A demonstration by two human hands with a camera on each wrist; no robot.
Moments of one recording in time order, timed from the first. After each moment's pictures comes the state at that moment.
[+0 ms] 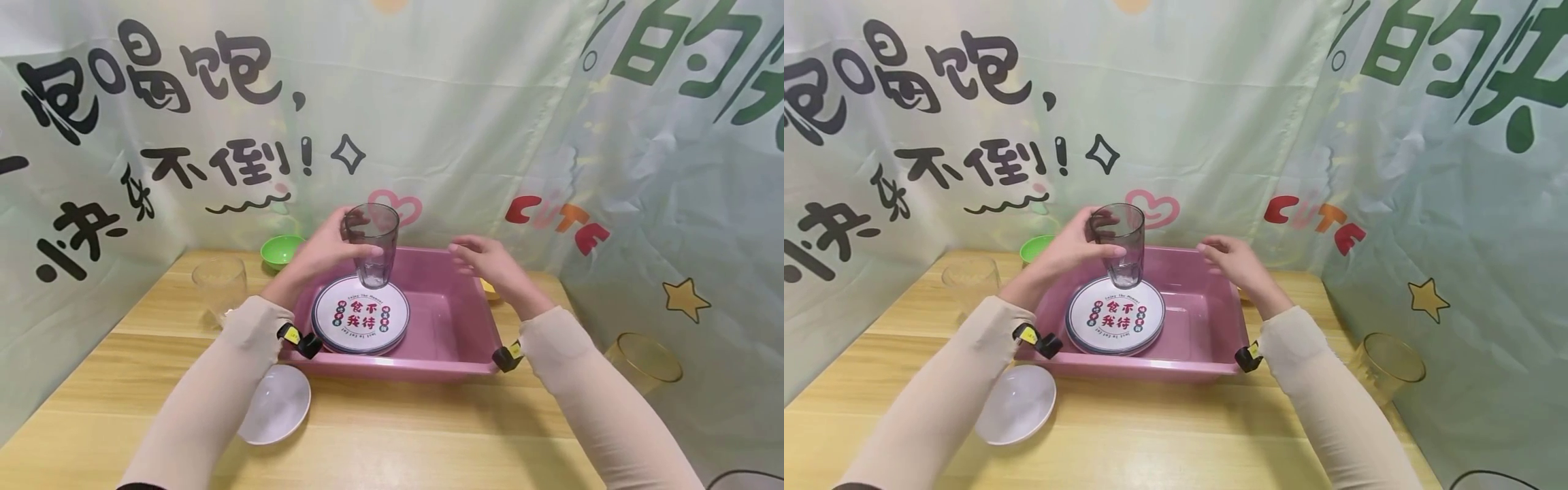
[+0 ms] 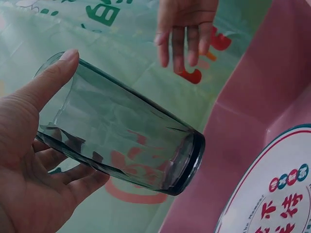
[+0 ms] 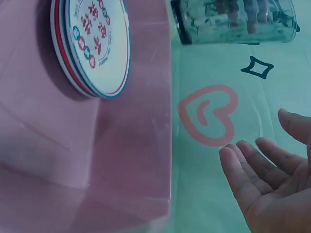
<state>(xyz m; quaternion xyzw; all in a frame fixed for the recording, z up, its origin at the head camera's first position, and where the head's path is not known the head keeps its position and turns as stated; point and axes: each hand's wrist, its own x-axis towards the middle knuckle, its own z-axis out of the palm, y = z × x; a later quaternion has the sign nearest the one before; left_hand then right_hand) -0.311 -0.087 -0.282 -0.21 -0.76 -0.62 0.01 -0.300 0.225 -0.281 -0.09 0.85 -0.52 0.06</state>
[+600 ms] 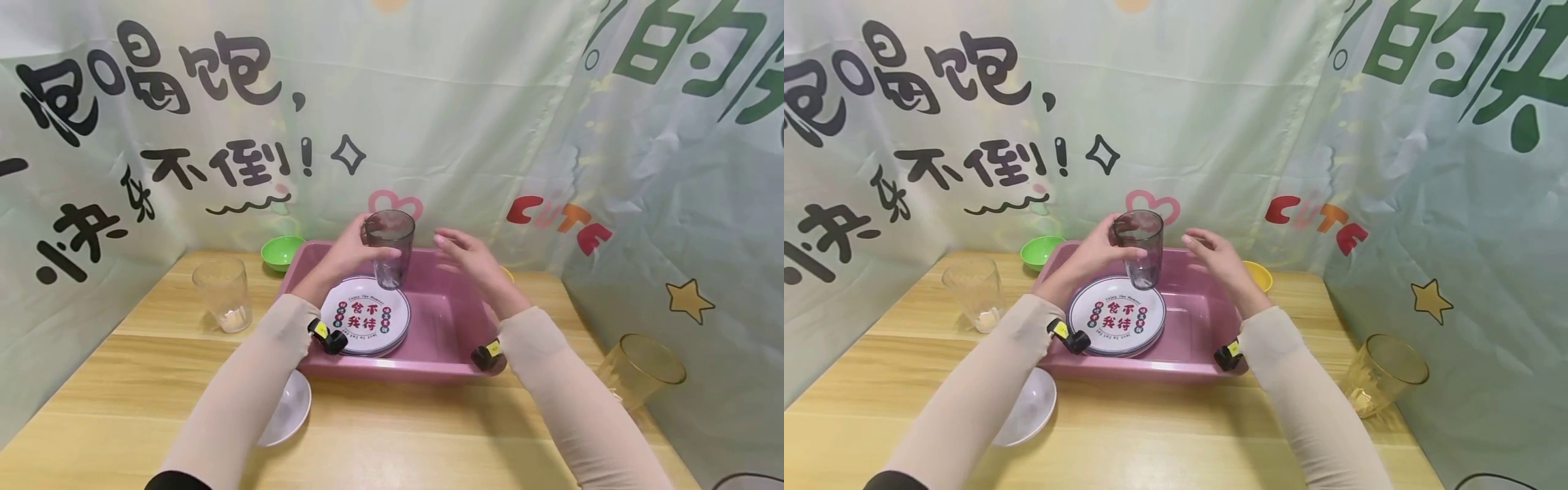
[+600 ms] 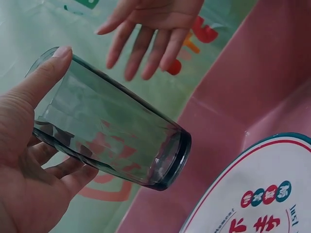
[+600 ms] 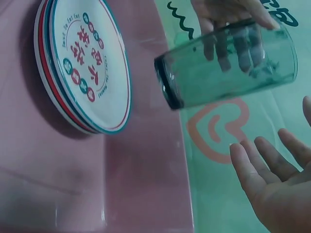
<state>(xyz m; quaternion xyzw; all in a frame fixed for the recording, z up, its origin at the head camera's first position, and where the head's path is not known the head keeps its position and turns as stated) -0.342 -0.056 -0.308 -0.21 -0.75 -0.62 0.03 -0.315 0.198 -0.295 -0.12 0.74 -0.66 0.05</state>
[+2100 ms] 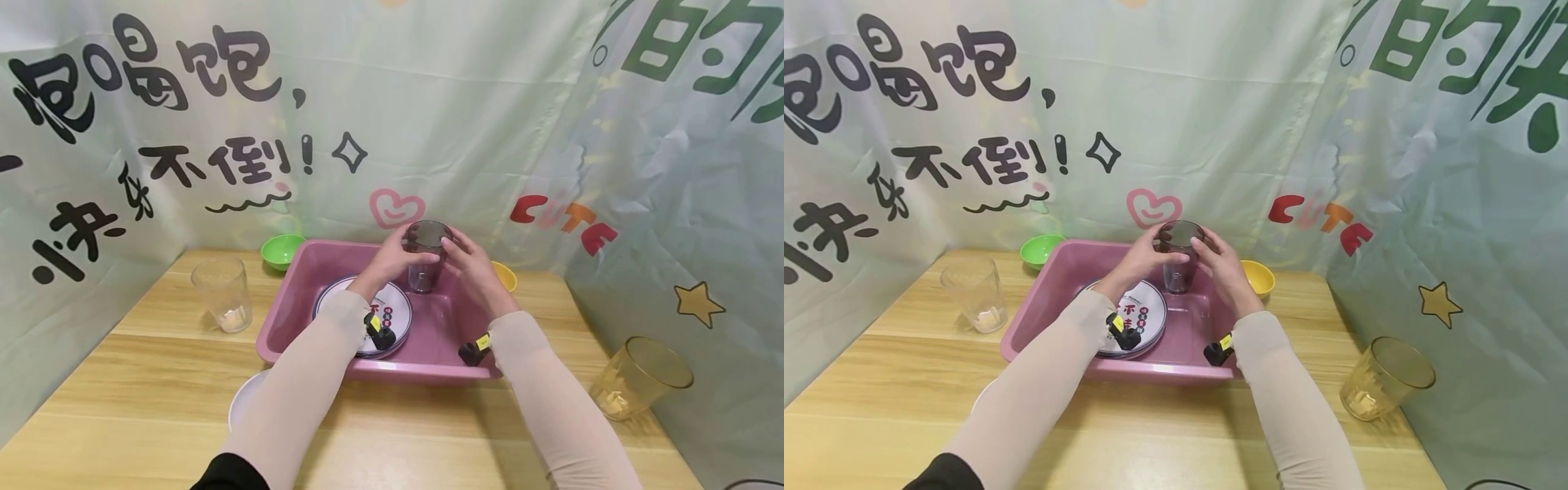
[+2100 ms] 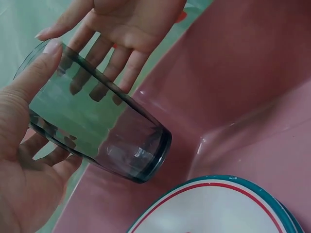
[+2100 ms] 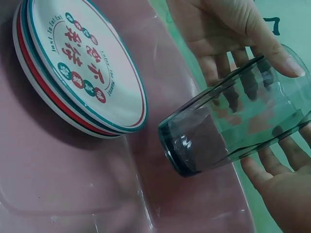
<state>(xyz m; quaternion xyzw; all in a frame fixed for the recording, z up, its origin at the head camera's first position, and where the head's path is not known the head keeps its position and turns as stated) -0.376 0.016 -0.344 -0.21 -0.75 -0.63 0.01 -0.346 0.203 -0.334 -0.08 0.66 -0.75 0.02</state>
